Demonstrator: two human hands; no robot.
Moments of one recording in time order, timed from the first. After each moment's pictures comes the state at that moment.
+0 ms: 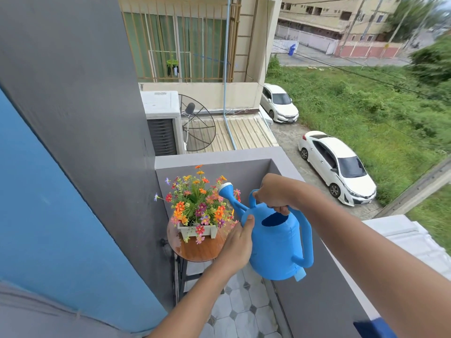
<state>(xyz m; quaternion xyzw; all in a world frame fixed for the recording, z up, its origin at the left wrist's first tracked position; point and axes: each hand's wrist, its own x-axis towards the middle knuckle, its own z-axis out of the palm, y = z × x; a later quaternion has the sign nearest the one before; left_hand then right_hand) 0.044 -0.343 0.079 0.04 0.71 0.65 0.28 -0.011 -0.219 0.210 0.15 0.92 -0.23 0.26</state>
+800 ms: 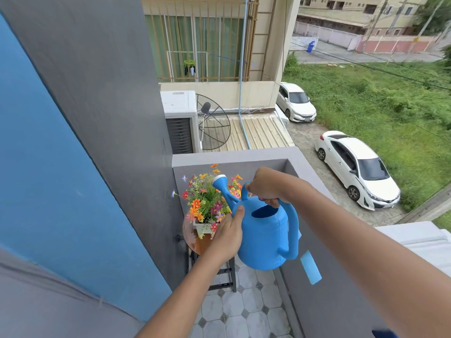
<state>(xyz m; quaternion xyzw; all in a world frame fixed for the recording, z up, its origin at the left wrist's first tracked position) 0.022 -0.386 0.083 -0.03 0.74 0.63 0.23 -0.038 -0.262 0.204 0.13 0.92 -0.26 0.26</state>
